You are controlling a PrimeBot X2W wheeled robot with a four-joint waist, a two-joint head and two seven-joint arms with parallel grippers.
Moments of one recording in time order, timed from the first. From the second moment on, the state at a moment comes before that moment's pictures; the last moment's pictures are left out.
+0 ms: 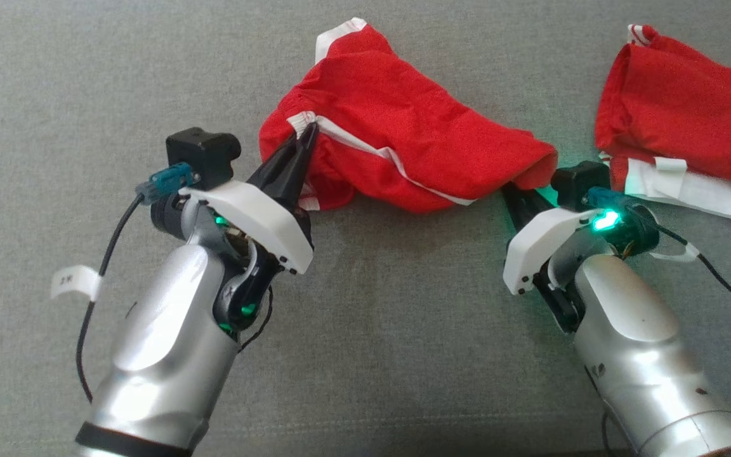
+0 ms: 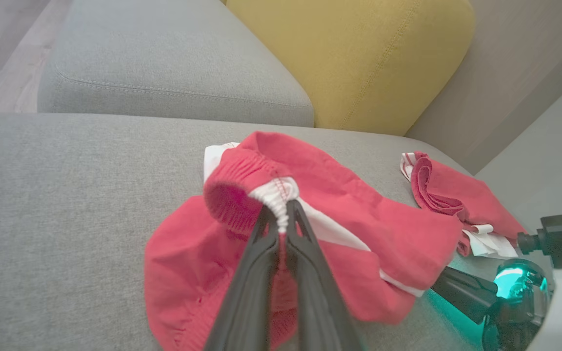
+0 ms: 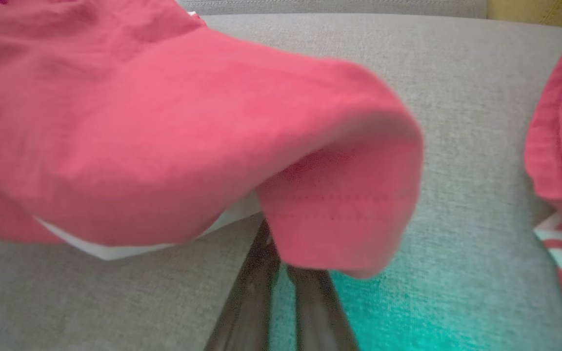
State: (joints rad) left arm -0.55 0.08 -0.46 0.39 -0.52 -0.09 -0.01; right arm -0.63 -0.06 0.31 0.89 0.18 0.13 -0.06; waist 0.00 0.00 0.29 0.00
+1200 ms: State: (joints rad) left arm -0.51 0.23 -0.40 0.16 -0.53 -0.03 -0.01; right arm -0.44 -0.33 0.27 0.18 0.70 0.13 0.34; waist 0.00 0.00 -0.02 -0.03
